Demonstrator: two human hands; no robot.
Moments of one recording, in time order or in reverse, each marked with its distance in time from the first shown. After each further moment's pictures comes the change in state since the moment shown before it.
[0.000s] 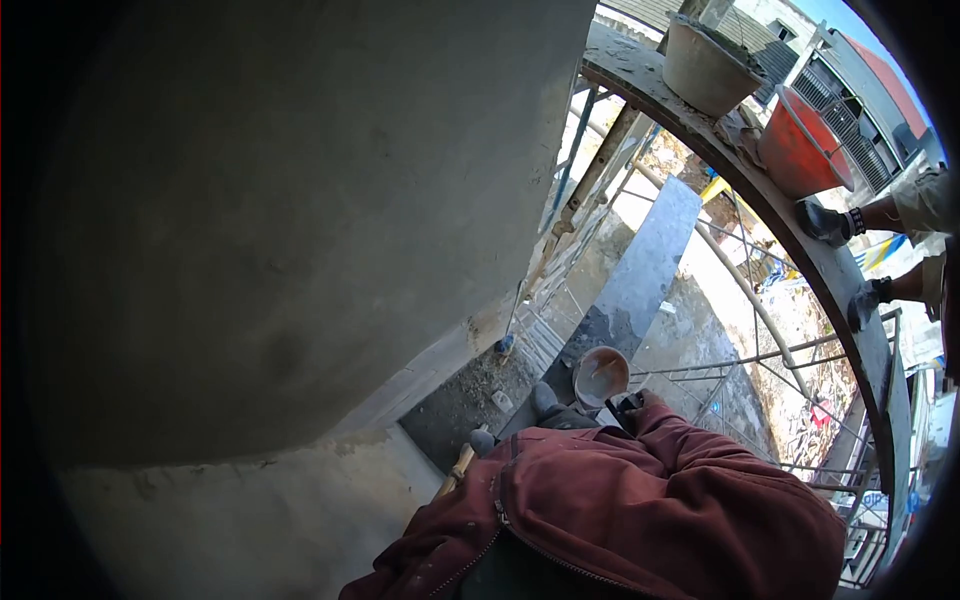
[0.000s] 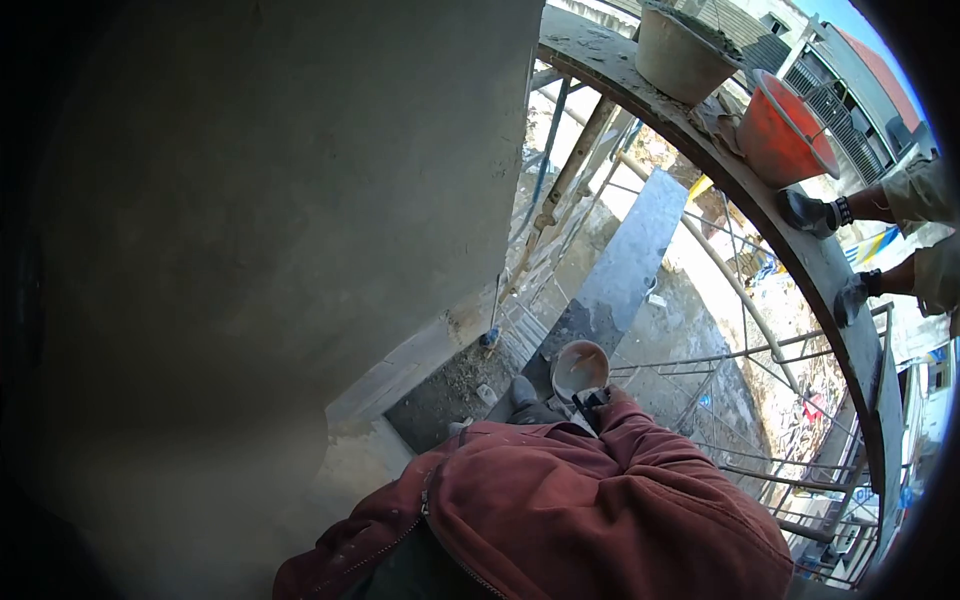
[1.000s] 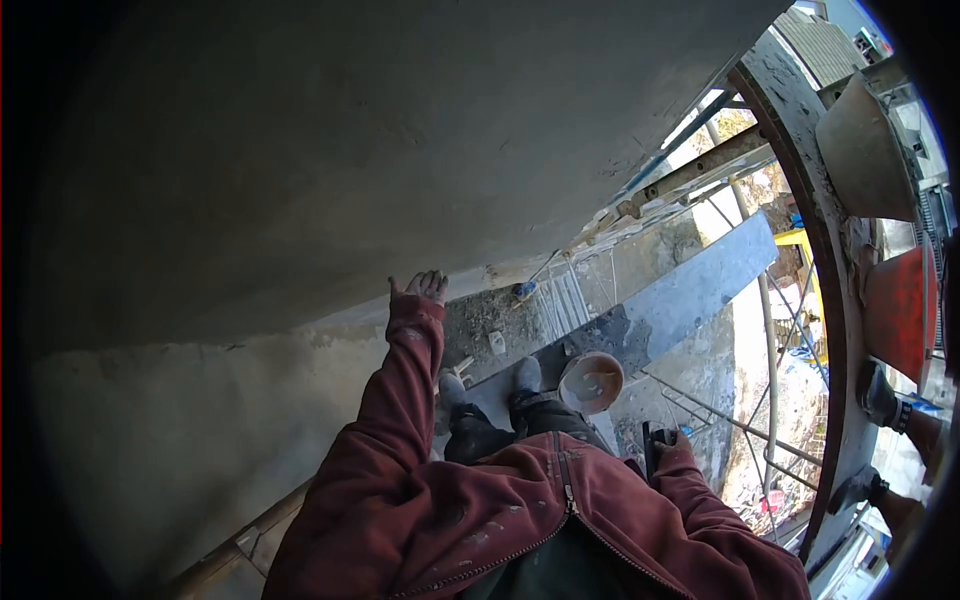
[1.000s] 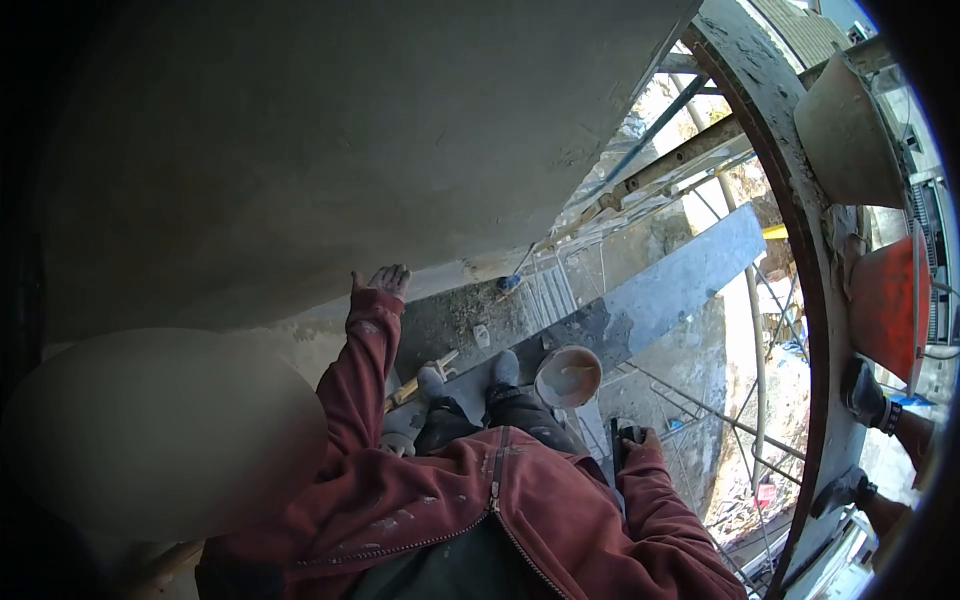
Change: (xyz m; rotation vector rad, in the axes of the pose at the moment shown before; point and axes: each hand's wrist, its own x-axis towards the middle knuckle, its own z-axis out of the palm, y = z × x) left_hand 0.206 0.238 0.018 -1.562 0.212 0.203; right_hand 0.101 0.095 -0.106 0.054 0.027 0.023
